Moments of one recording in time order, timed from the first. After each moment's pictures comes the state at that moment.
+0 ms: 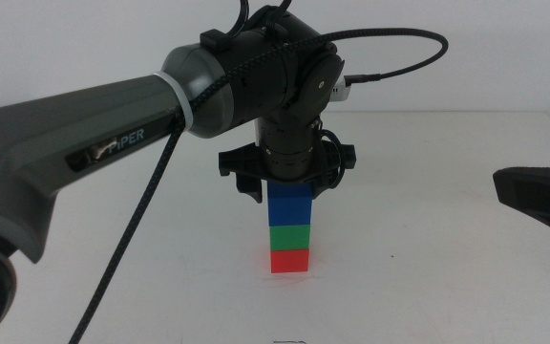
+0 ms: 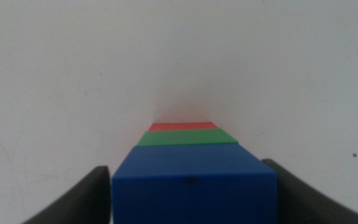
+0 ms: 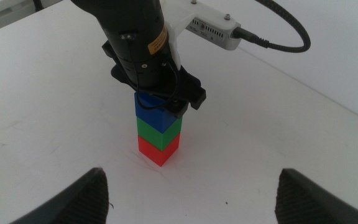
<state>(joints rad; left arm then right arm) -0.74 1.97 -1.75 0.19 1.15 -0.82 0.67 0.81 -1.03 -0.03 0.82 -0.08</state>
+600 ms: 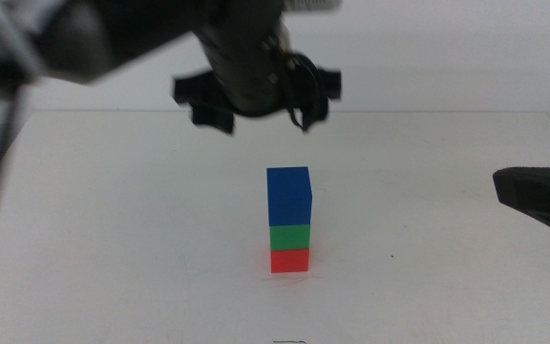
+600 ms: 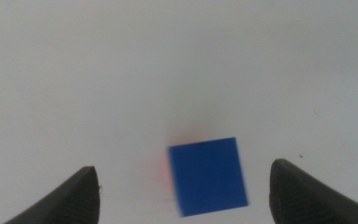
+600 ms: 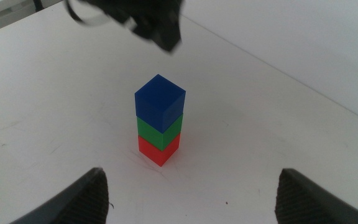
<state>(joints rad) -0.74 1.73 -1.75 0.25 1.17 -0.71 0.67 0.81 -1.03 -0.03 0.82 -0.08</state>
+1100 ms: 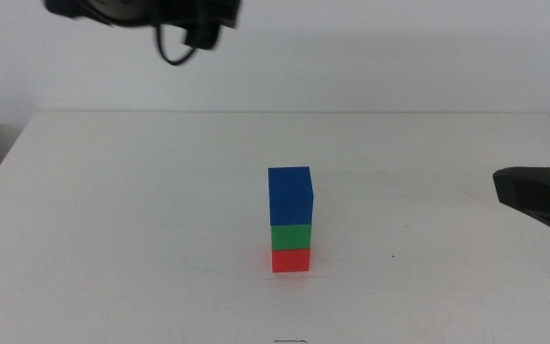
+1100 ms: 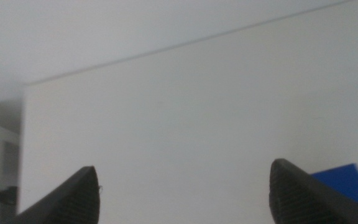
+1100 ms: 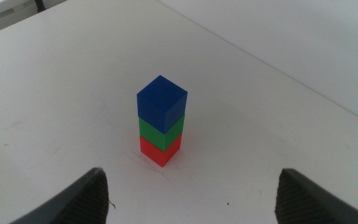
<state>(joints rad) -0.73 1.49 -1.74 0.56 1.26 -0.48 0.67 0.81 -1.03 -0.03 0.82 -0.08</state>
